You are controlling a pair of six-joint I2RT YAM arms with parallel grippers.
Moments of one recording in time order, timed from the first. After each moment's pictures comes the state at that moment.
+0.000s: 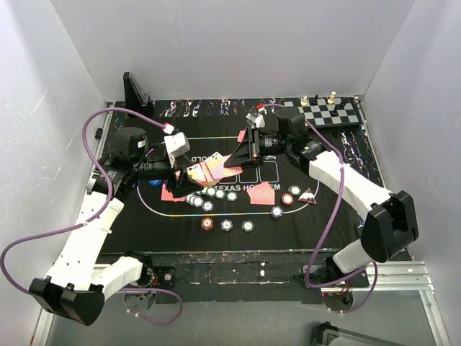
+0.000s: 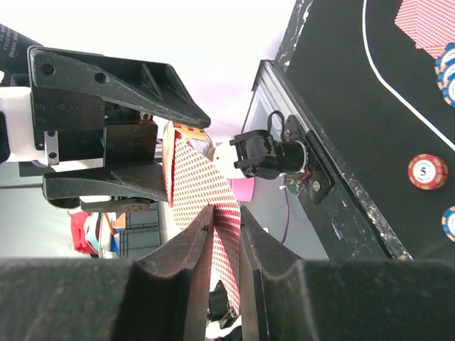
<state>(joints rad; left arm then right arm) -0.30 1.03 1.18 -0.76 0.93 0.40 0.60 1.50 1.23 -0.08 -0.97 1.05</state>
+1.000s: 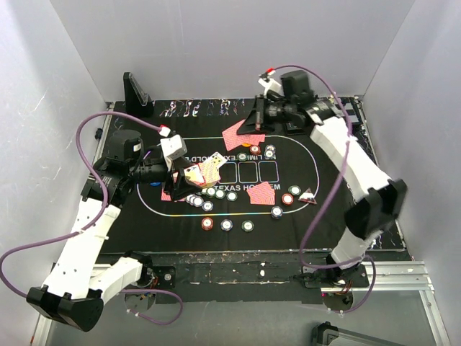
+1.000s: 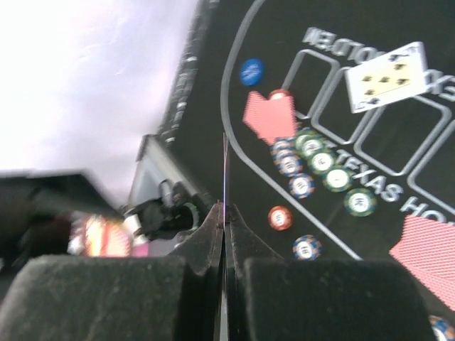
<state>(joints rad) -0.30 0.98 1.18 -0.76 0.93 0.39 0.48 1.63 1.74 -0.65 -0.71 0.62</state>
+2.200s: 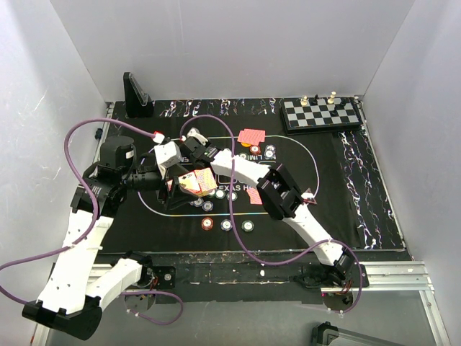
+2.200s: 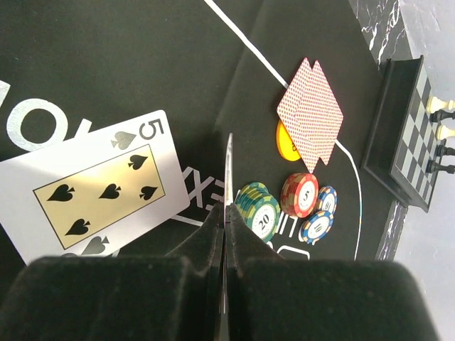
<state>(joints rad) -0.30 0.91 1.23 -0.89 0.94 0.39 0.95 2.53 2.22 -0.70 0.83 -0.12</state>
